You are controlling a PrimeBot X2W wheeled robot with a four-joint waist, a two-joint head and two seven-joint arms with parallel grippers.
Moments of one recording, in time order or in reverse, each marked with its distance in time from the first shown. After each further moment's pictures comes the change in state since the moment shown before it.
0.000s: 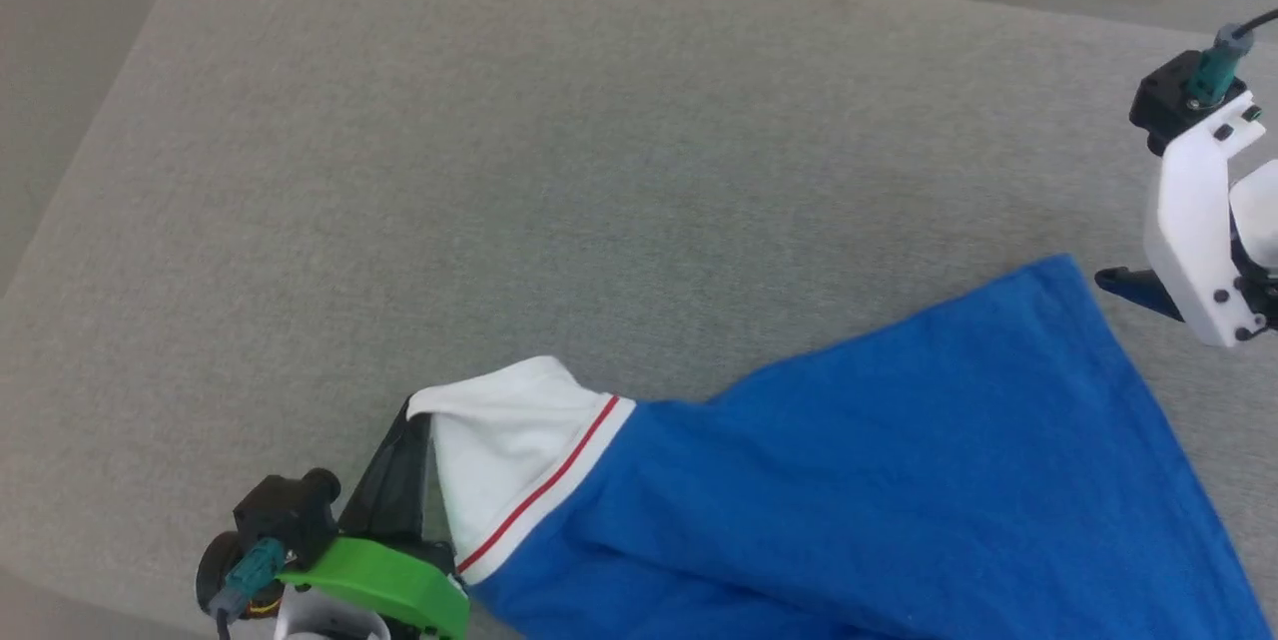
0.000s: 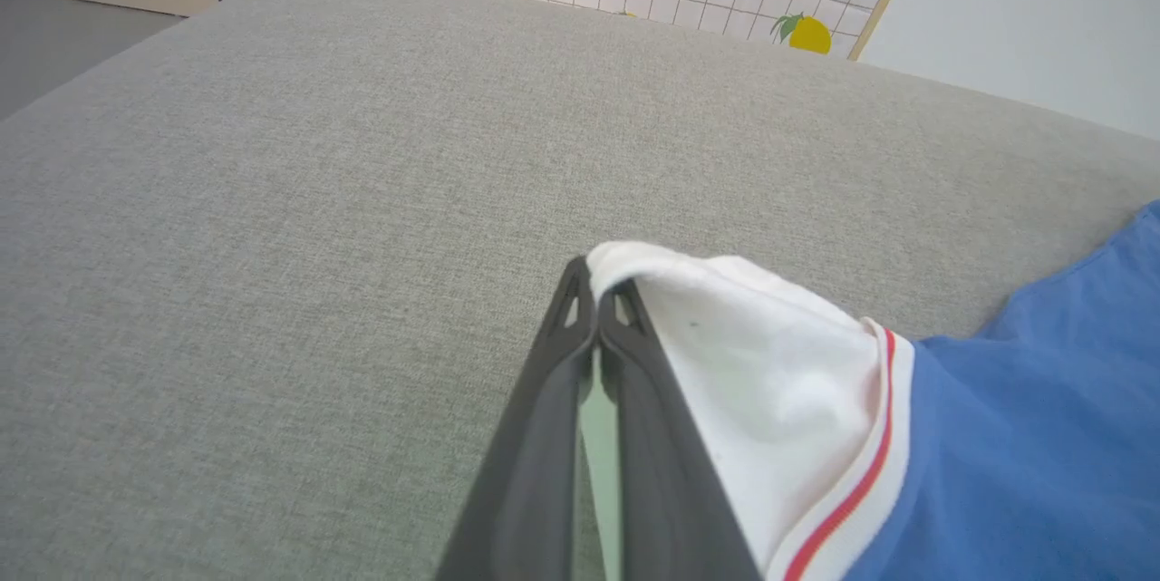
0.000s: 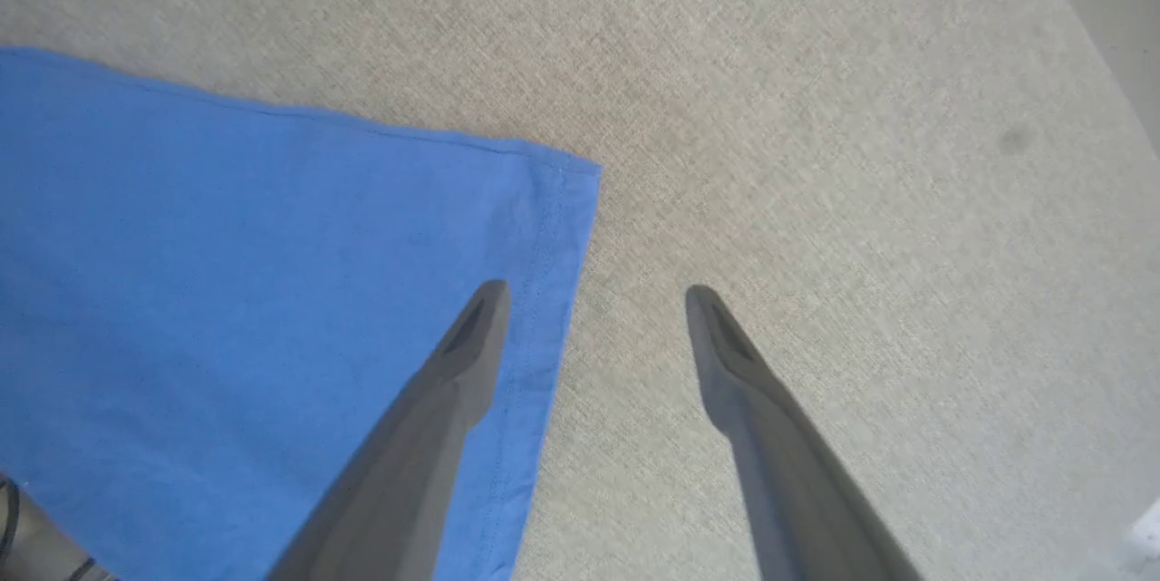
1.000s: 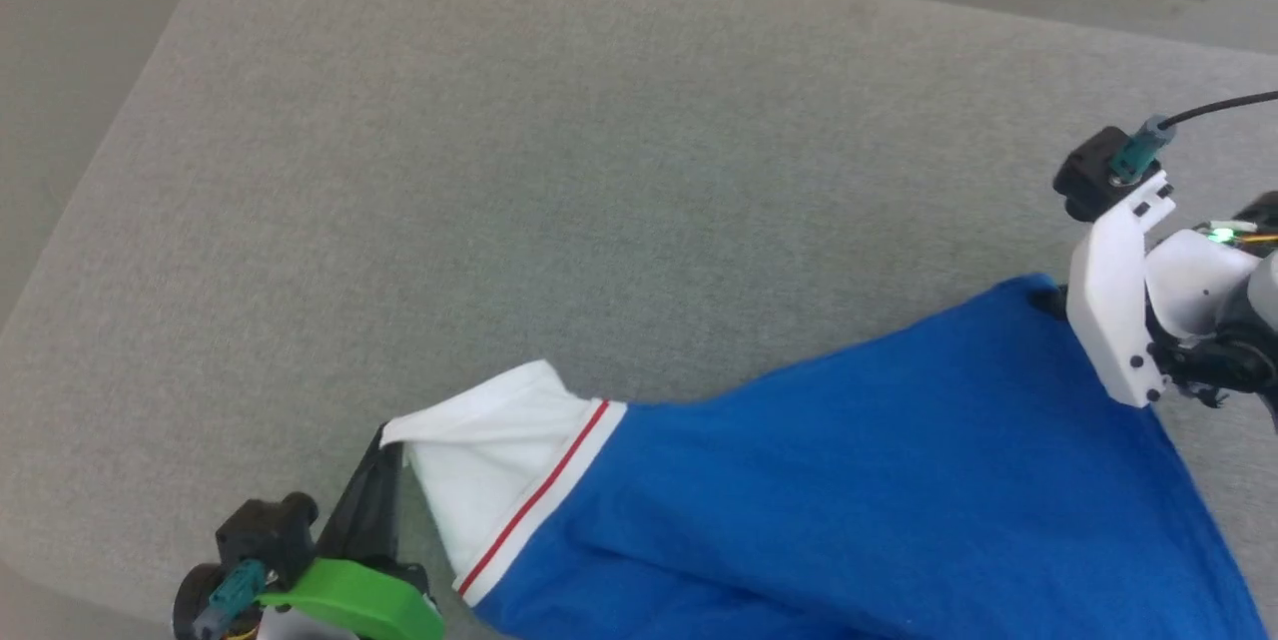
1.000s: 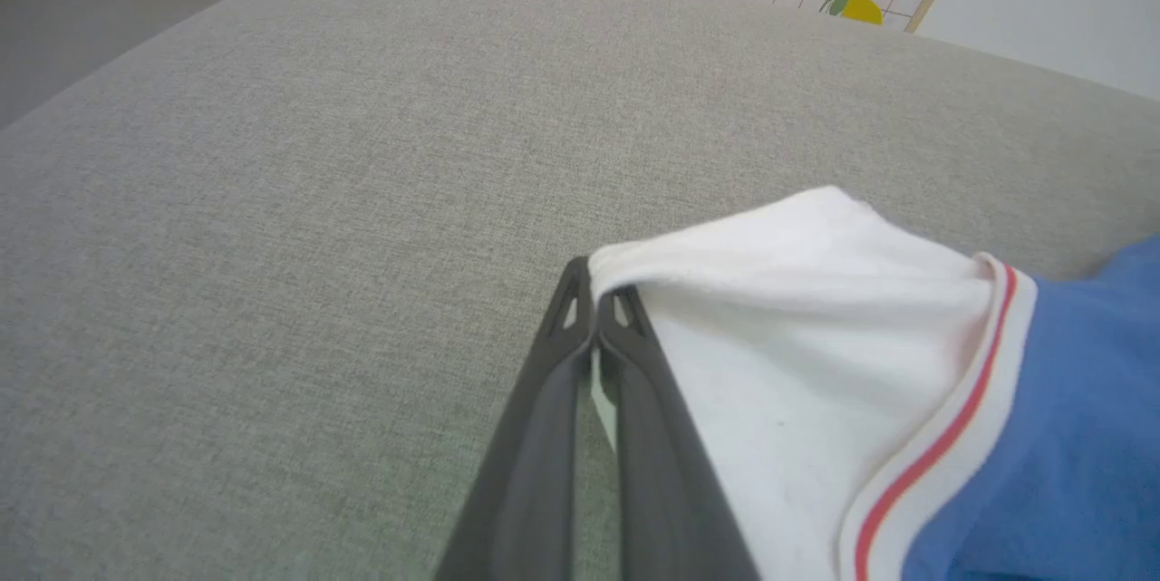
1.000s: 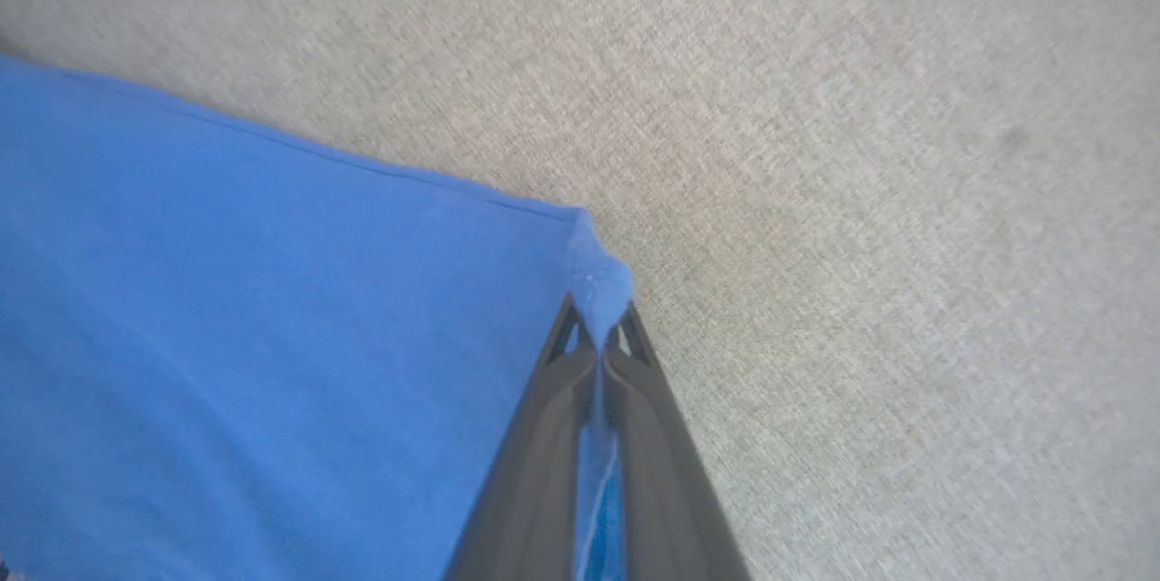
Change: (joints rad) left arm 0.001 0.011 0.021 0.085 -0.002 0.000 -0.035; right arm -0.012 0.042 0.245 0.125 0.087 0.000 -0.355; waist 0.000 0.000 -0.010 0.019
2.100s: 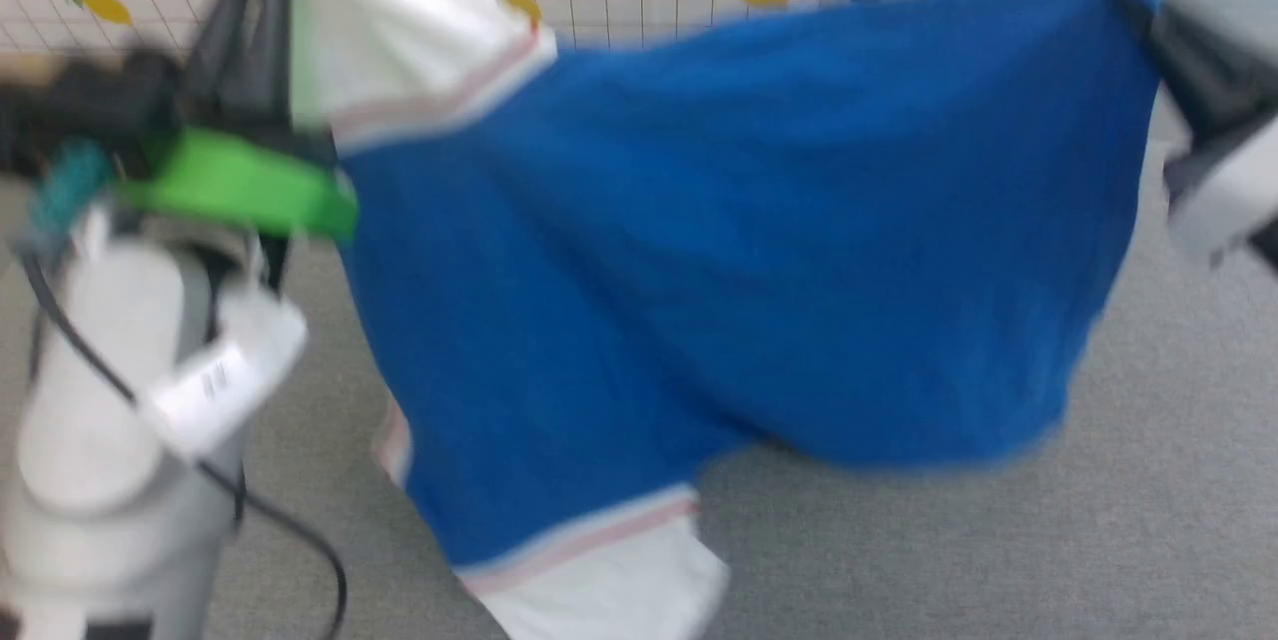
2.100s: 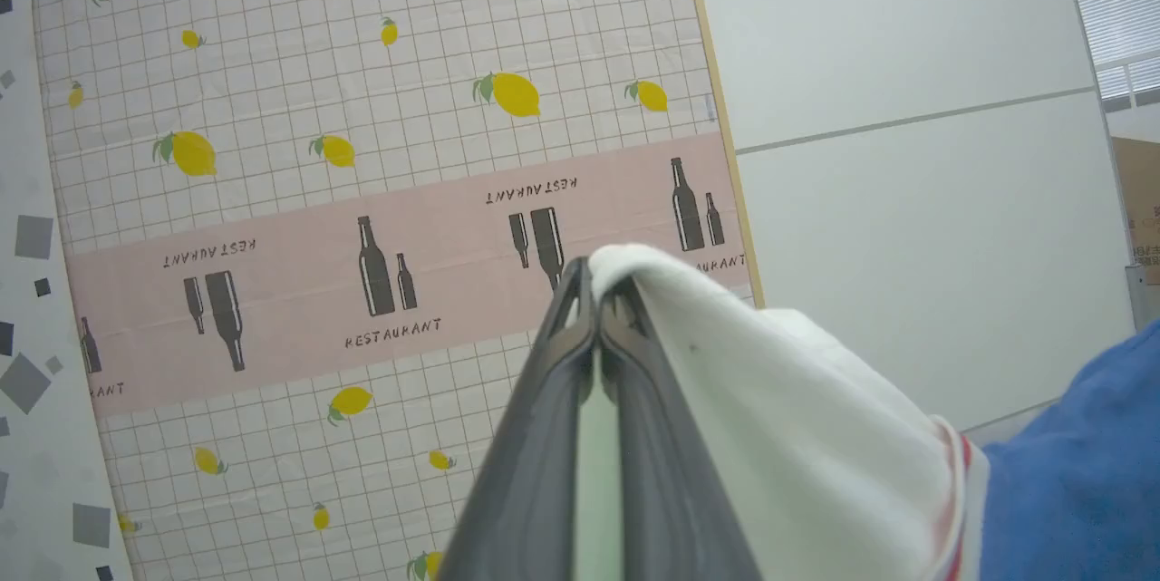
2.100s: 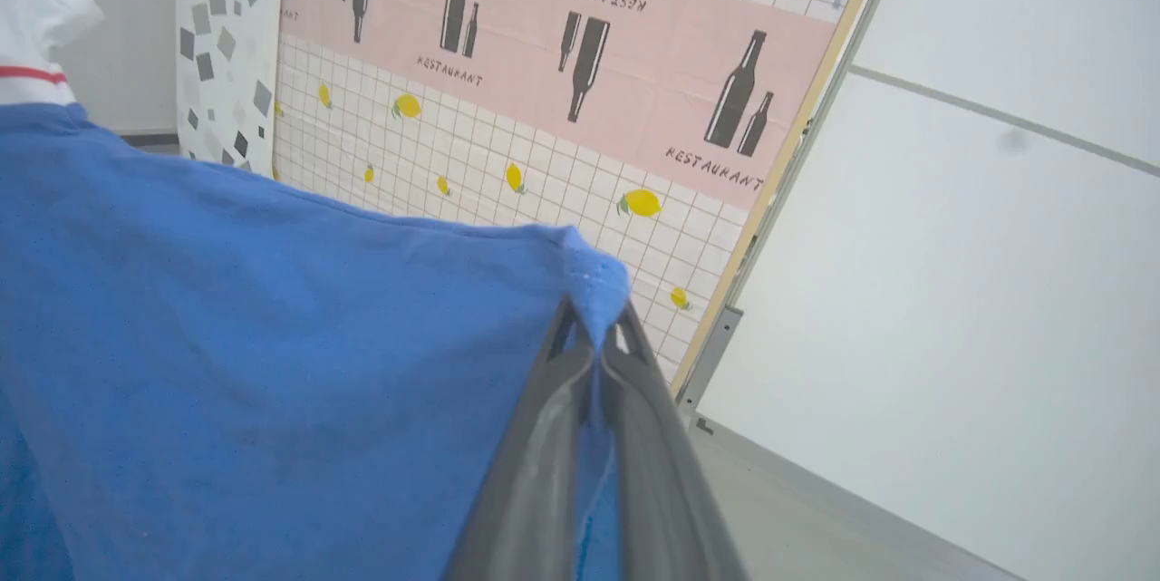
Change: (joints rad) left arm -0.620 0.144 -0.013 -0.122 0.101 0.009 0.106; right arm 0.186 0.091 -0.572 -0.246 -0.333 0.000 -0.589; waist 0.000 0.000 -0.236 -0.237
